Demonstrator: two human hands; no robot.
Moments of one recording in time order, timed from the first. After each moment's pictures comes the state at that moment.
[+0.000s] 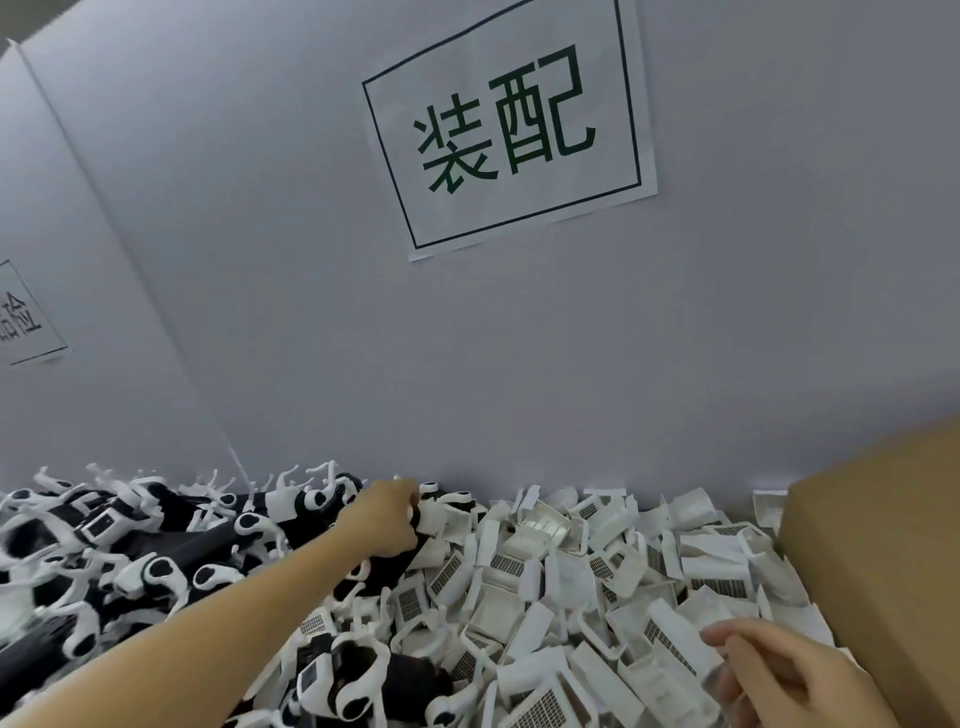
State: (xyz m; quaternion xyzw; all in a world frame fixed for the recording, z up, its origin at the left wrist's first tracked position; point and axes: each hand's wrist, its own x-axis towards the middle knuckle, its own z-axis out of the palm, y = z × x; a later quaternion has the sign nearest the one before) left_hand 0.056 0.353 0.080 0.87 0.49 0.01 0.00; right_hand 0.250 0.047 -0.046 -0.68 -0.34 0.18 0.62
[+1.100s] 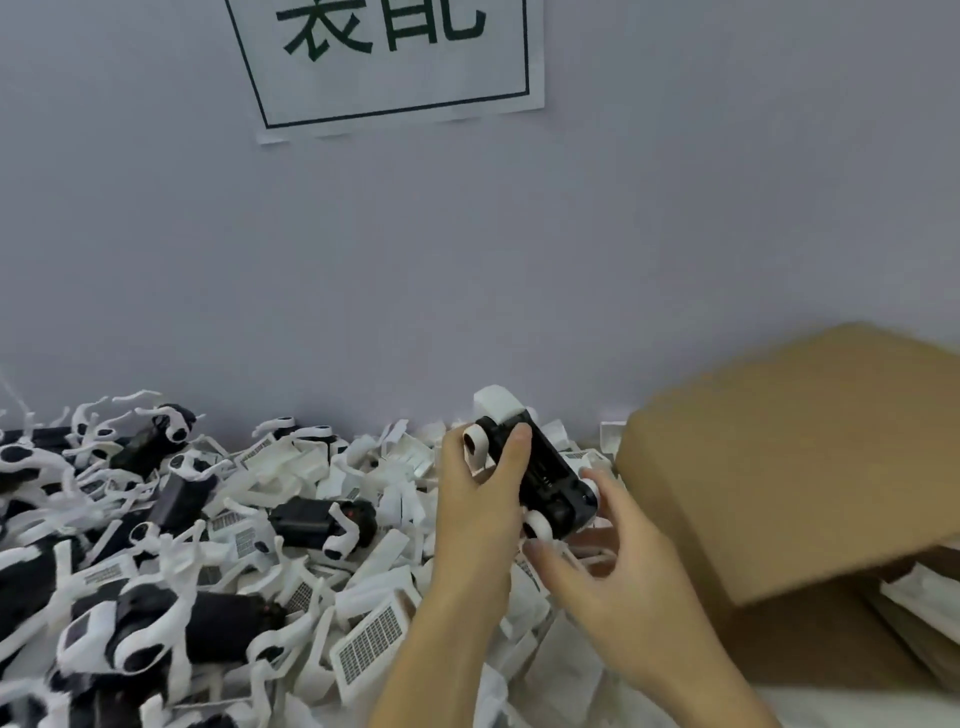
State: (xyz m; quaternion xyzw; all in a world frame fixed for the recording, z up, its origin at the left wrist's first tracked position) left_hand 0.181 0.142 0.016 0.53 0.26 0.40 0.70; right_hand 0.243 0.036 -0.015 -0.68 -0.38 0.15 0.61
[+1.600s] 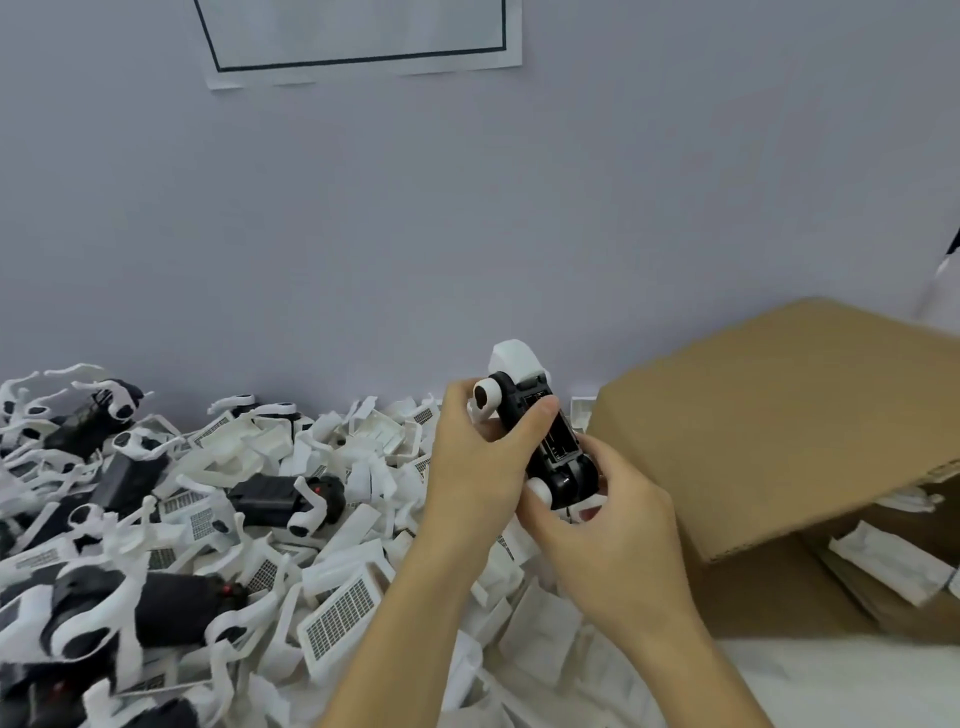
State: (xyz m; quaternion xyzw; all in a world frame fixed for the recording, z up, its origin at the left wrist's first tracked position) left_hand 0.192 0.144 0.019 0.63 0.19 0.38 0.66; right_hand 0.242 0.039 -0.016 -0.70 -0.36 -0.01 0.61
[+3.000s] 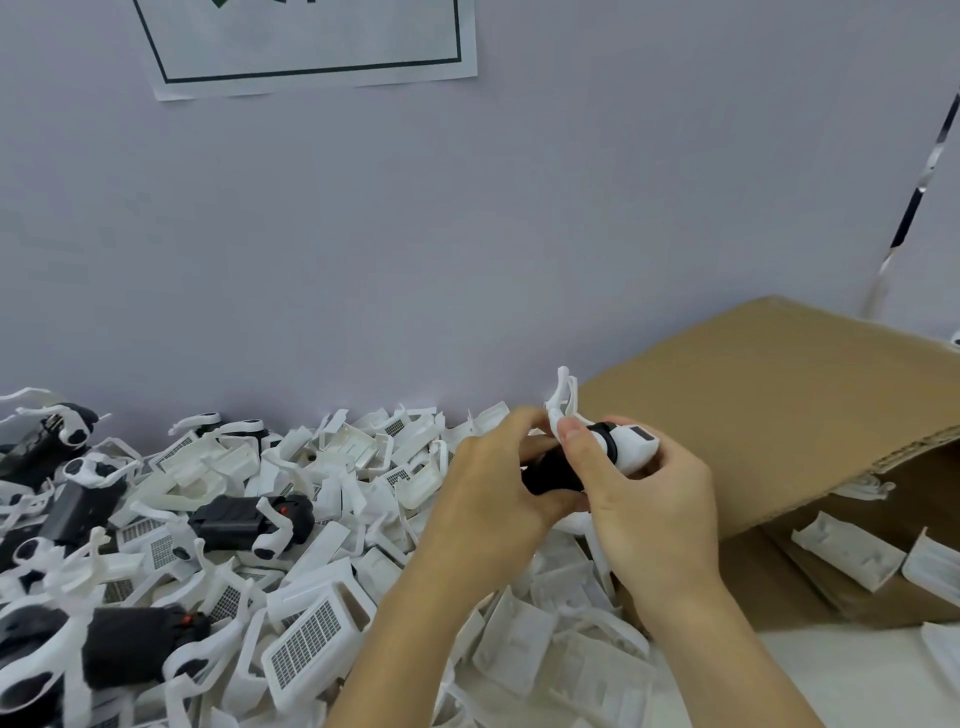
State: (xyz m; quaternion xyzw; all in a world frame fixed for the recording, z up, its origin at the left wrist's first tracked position) left_hand 0.191 0.126 0.021 0.85 0.09 0.30 0.42; right_hand 0.264 0.024 0.003 -0.63 -0.21 0.00 0.74
